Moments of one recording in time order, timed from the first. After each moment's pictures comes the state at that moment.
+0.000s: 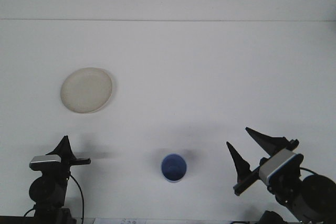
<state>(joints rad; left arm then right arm) -0.02 0.00 0.03 0.00 -0.13 0.00 0.85 0.45 0.91 -0.61 0.22 0.01</state>
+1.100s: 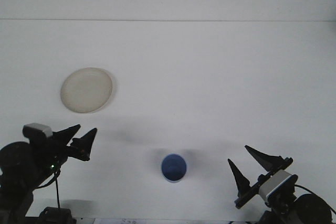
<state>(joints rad) -0.10 0.62 0.89 -0.57 0.46 -0.23 0.85 0.18 0.62 -0.56 0.21 0.02</state>
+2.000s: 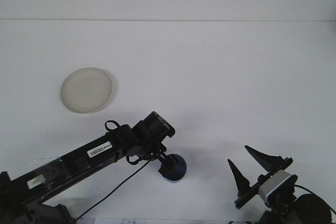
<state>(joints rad) -0.89 1.56 1.24 -0.71 0.20 -0.14 0.85 0.18 0.62 -0.57 0.21 0.01</state>
